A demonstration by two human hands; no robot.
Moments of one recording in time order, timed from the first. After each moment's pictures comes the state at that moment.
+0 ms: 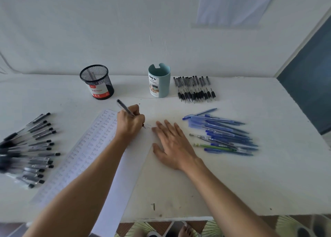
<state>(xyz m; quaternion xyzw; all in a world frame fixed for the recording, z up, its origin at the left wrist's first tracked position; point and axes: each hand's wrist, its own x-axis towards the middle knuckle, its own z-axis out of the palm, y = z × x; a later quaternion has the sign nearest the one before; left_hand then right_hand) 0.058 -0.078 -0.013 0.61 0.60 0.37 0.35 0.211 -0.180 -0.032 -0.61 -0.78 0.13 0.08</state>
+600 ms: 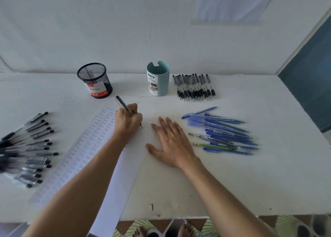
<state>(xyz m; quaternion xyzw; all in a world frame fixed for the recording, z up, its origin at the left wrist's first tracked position) 0.059 -0.072 -0.017 0.63 0.61 0.35 0.32 0.210 -0.176 -0.035 -0.64 -0.75 0.13 0.09</state>
